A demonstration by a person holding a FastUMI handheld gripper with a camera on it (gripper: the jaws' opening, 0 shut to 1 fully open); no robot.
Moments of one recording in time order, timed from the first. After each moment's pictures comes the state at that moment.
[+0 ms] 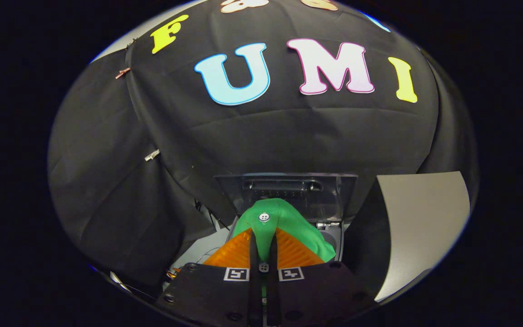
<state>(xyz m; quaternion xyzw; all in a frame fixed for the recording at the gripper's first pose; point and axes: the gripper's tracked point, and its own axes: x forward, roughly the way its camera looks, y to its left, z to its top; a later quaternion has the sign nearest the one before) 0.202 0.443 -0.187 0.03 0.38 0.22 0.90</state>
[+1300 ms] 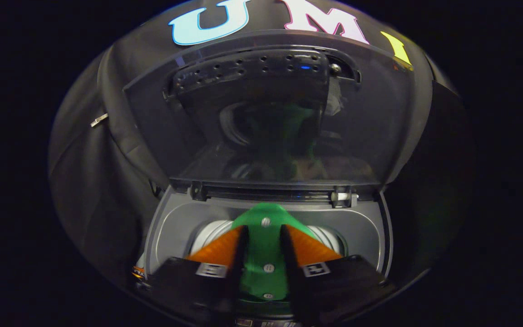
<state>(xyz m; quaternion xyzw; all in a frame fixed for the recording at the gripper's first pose) 0.261 0.458 -0.445 -0.01 0.40 0.14 0.91</state>
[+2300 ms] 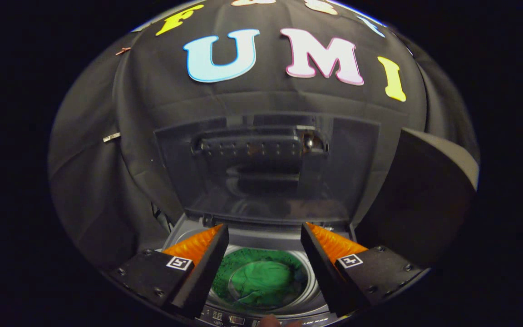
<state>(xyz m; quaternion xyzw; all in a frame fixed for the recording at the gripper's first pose) 0.265 0.445 -0.329 -0.02 0.25 0.15 0.96</state>
